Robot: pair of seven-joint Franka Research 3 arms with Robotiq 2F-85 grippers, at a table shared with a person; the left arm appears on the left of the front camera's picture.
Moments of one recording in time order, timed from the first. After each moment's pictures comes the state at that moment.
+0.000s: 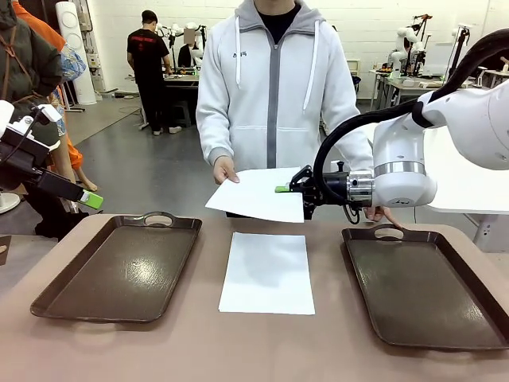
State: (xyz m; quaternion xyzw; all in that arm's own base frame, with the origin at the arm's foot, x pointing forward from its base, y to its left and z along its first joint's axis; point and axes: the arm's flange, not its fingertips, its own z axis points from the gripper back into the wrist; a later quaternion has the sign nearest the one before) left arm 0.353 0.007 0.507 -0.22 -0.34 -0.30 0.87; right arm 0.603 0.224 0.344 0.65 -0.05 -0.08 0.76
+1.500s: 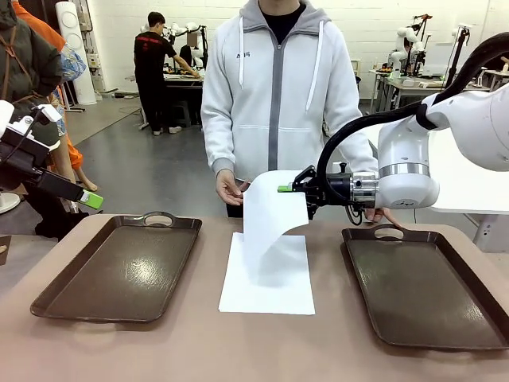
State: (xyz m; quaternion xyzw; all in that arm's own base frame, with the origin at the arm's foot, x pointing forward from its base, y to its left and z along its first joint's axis) left arm 0.353 0.007 0.507 -0.22 -0.34 -0.30 0.87; right arm 0.605 0.217 0.341 0.66 -0.04 -0.08 0.75
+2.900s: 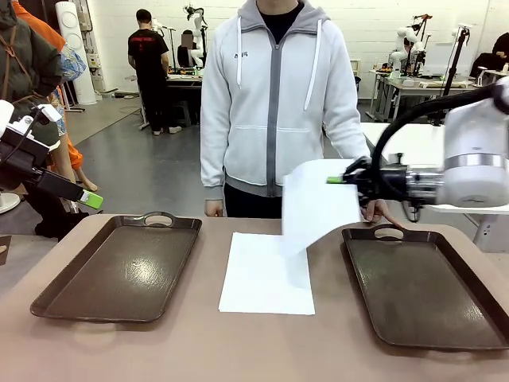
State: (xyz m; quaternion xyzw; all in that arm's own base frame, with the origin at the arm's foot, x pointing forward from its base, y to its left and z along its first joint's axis) left arm 0.353 0.007 0.507 -0.22 -0.34 -0.30 0.87; right arm 0.555 0.097 0.387 0.64 -0.12 -0.11 0.75
